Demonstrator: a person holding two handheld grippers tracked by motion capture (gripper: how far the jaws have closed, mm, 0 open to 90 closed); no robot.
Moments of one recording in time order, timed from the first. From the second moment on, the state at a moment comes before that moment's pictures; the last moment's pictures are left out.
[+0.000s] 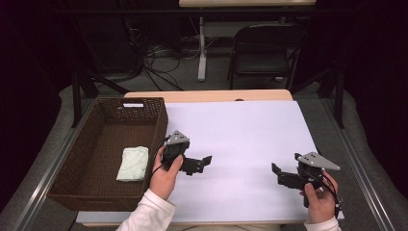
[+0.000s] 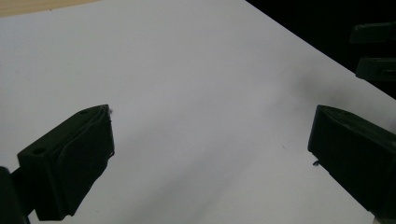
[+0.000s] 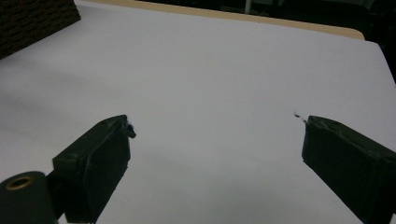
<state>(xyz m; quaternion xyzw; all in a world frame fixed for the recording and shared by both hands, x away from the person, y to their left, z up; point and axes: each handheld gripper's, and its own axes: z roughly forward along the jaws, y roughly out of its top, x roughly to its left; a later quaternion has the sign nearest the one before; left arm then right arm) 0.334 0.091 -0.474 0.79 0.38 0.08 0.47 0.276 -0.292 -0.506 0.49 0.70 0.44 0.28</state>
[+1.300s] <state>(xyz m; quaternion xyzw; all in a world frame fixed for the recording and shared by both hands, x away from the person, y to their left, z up) 0.321 0.098 -0.507 0.81 0.37 0.07 0.45 0.275 -0.292 -0.507 0.49 0.70 0.44 0.28</state>
